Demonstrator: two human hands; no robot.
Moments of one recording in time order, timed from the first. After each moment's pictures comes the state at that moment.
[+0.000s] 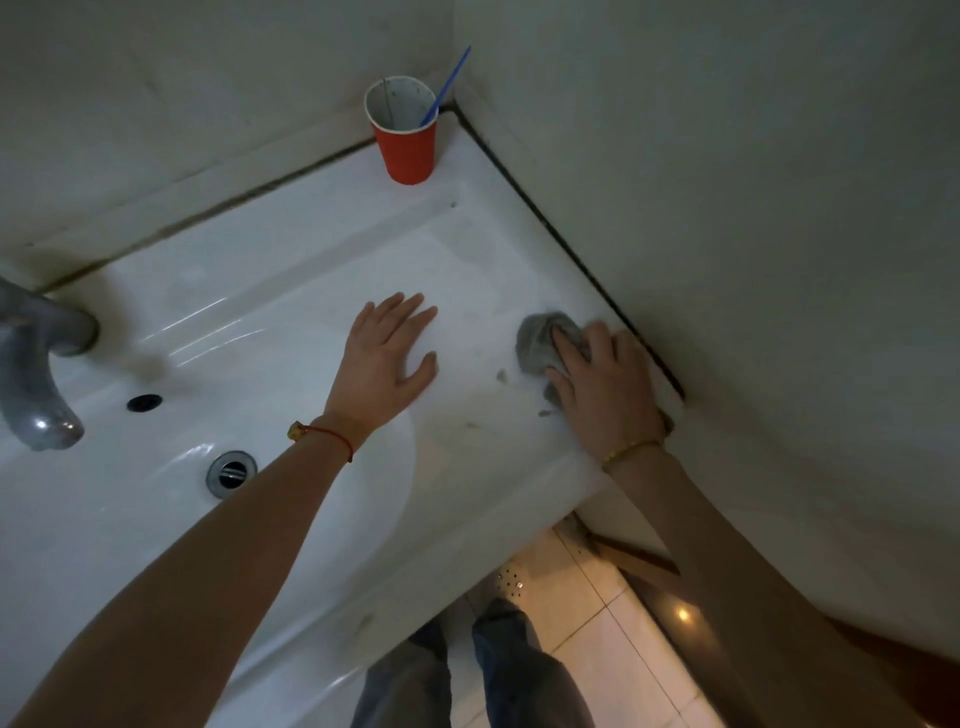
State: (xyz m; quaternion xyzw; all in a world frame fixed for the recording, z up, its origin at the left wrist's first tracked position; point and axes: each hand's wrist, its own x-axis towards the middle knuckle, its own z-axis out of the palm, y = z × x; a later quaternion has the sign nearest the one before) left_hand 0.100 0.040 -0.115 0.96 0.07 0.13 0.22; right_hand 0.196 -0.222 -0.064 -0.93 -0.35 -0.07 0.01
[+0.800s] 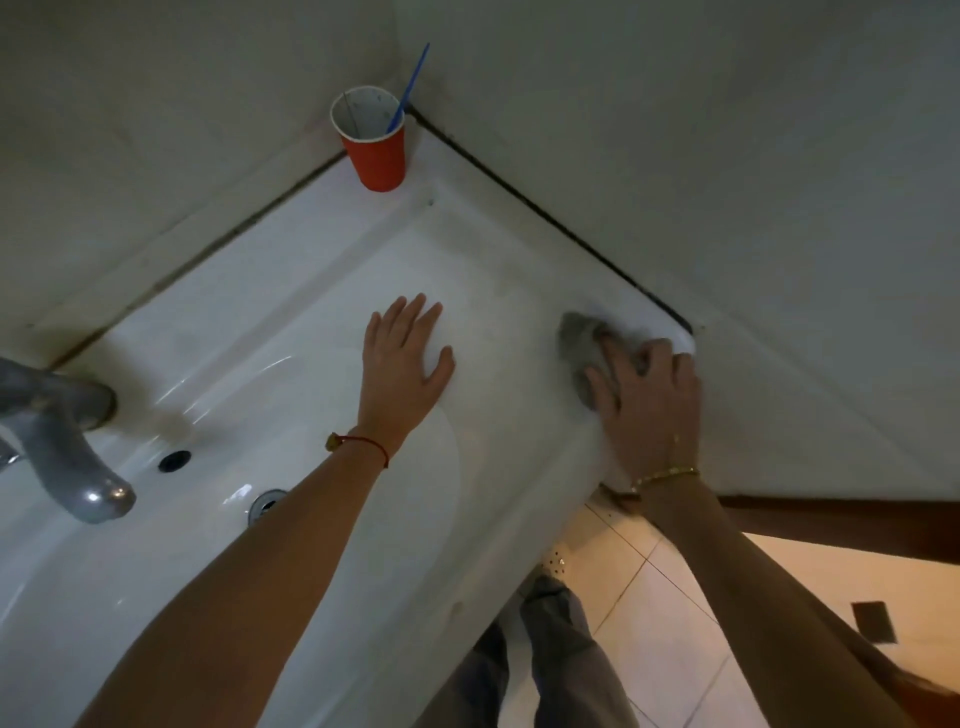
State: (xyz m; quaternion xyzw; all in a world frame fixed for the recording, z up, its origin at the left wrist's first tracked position) left_hand 0.098 0.045 -0.117 0.97 0.05 0.11 0.23; right_hand 0.112 -0.229 -0.050 -0.99 -0.10 -0.09 0.02
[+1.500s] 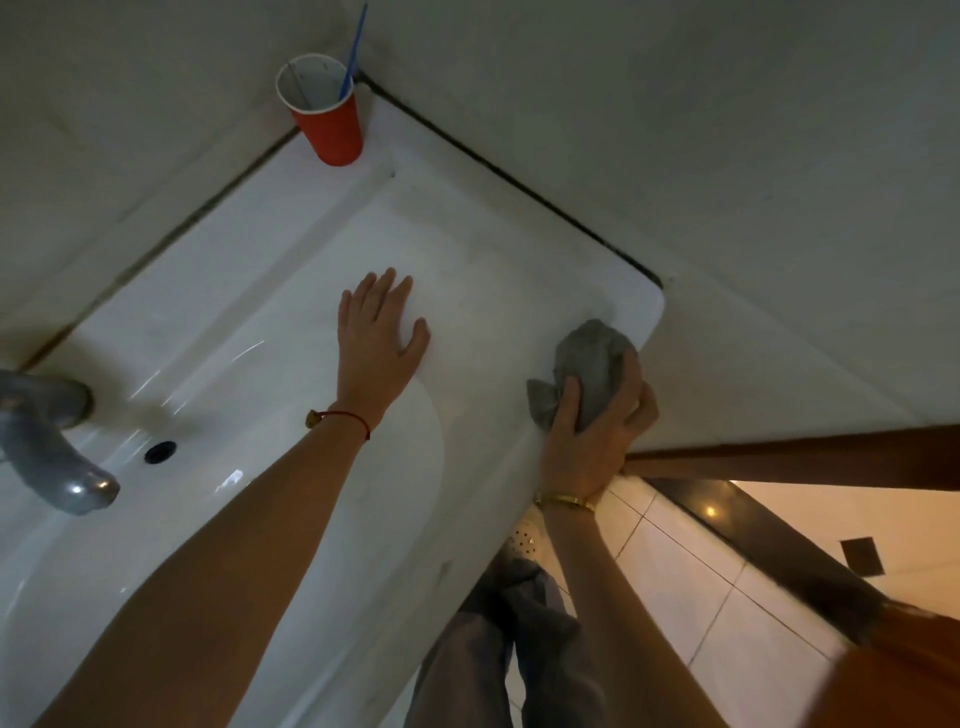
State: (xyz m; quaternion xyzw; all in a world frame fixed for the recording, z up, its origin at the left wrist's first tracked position) left_hand 0.096 0.042 -0.112 0.97 0.05 0.10 0.22; right_hand 0.034 -0.174 -0.052 -0.85 0.22 -0.15 0.46
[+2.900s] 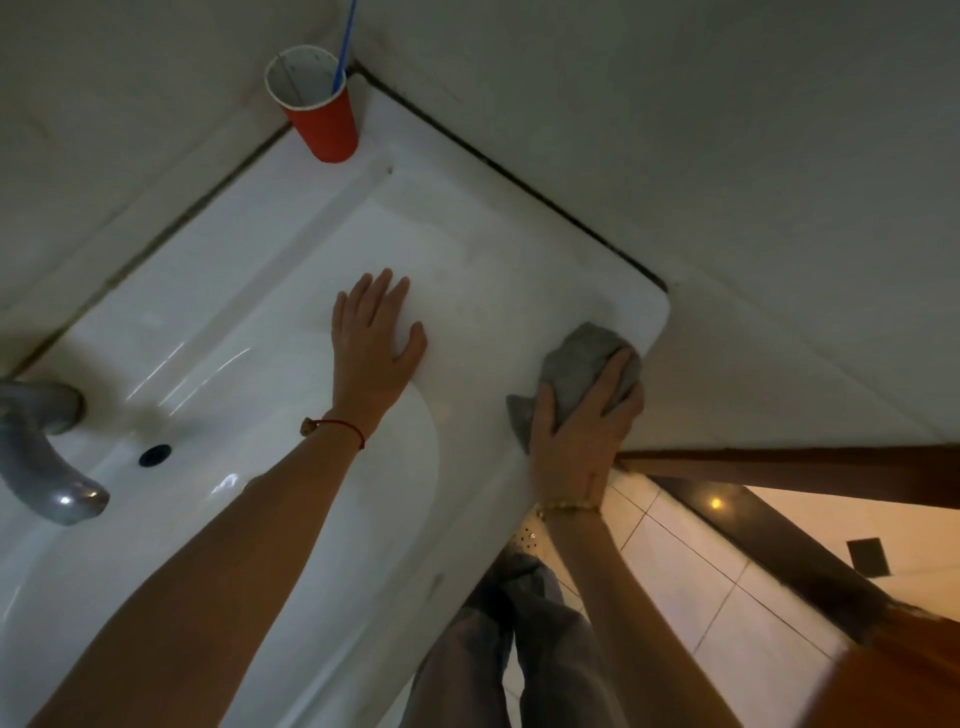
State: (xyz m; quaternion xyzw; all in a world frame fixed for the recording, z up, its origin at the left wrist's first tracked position) left_hand 0.097 0.041 -0.114 0.97 0.06 0.10 0.21; right_hand 0.042 -0.176 -0.052 -0.92 0.18 -0.01 0.33
